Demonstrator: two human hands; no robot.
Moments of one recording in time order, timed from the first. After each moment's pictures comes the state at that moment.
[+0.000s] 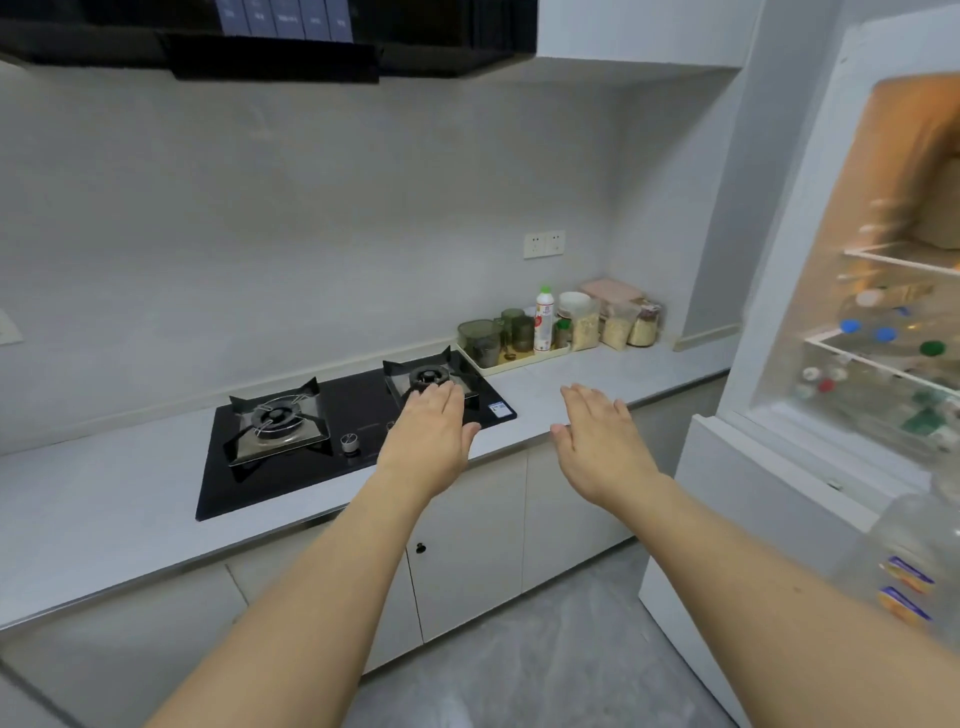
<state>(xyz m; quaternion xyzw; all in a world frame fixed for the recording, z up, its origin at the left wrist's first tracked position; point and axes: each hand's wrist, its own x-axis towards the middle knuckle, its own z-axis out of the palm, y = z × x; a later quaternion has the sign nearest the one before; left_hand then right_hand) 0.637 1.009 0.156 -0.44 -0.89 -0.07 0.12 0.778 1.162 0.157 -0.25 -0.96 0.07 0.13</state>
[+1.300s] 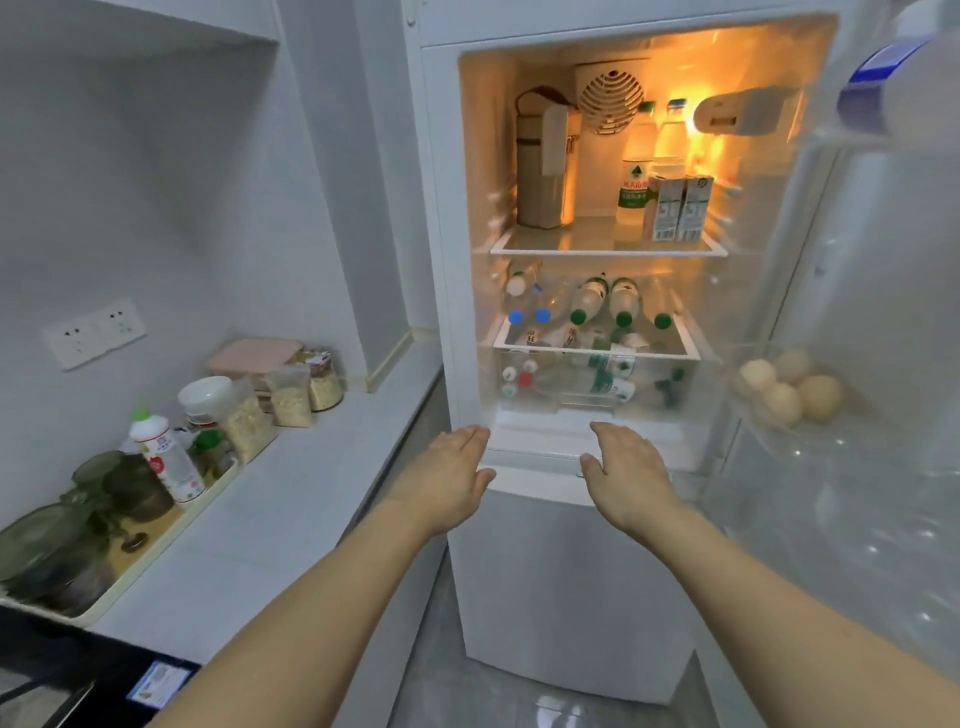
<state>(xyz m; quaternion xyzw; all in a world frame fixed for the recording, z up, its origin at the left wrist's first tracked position) 0.621 1.483 0.119 -0.82 -0.57 -0.09 -0.05 0.846 1.478 0.110 -0.68 -0.71 0.11 0.17</state>
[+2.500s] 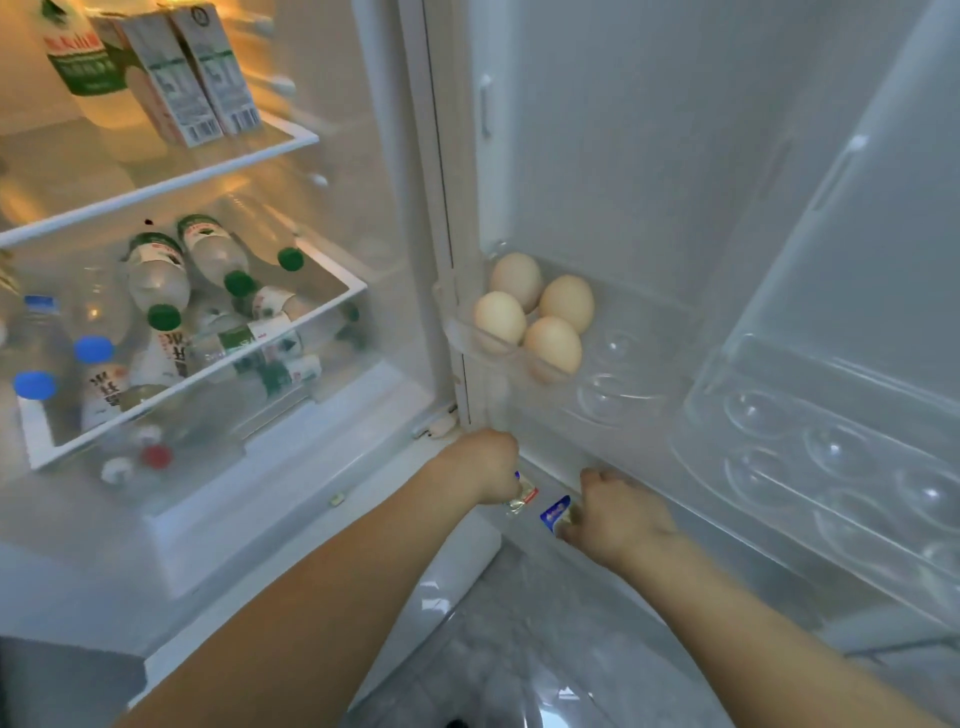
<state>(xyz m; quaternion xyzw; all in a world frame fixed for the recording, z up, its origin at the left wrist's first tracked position) 0.915 1.612 0.025 -0.96 -0.12 0.23 -0.11 0.951 1.445 0.012 -0.94 -0.27 0.22 0.00</state>
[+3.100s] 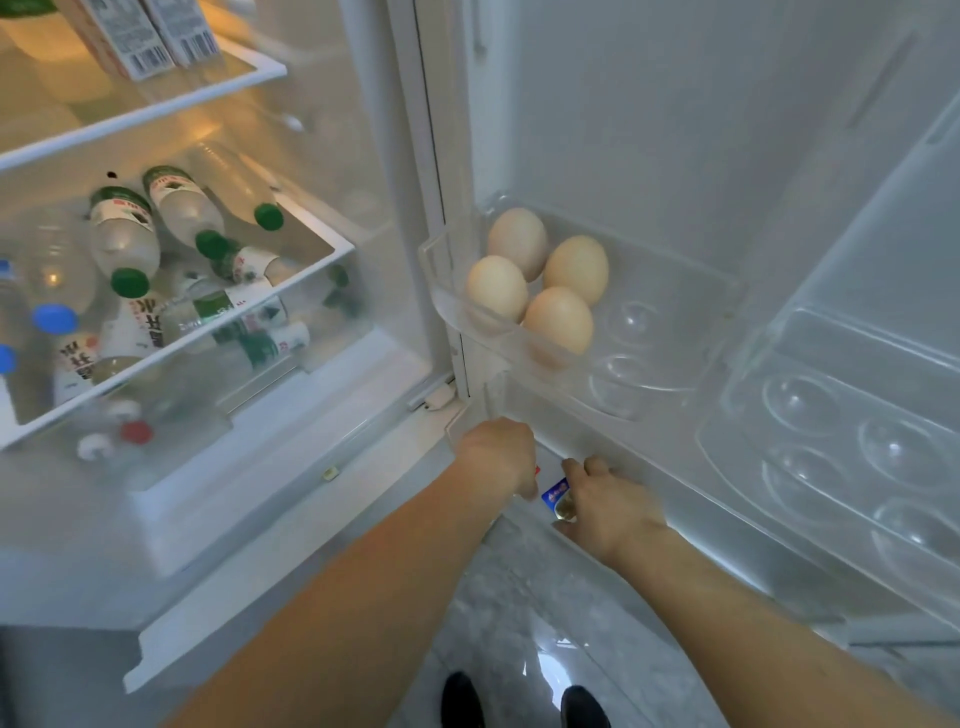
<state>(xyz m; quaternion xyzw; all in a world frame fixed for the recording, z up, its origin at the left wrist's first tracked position) 0.937 1.595 -0.010 -0.94 -0.17 0.28 -0.11 0.957 1.451 -0.028 -0.91 -0.33 0.23 -0.01</state>
